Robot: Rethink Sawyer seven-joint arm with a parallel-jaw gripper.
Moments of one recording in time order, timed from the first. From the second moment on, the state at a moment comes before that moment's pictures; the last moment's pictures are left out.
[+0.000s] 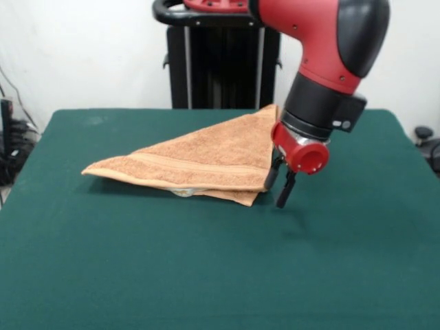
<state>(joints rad) 0.39 -0.27 -0.47 1.72 0.89 0.09 2.51</state>
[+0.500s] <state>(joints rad) 0.36 -0.30 -0.43 1.80 0.89 0.07 2.51</state>
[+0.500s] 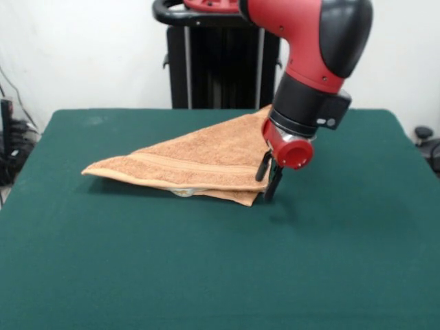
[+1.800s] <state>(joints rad) 0.20 -0.35 -0.25 1.90 0.74 -0.14 2.51</state>
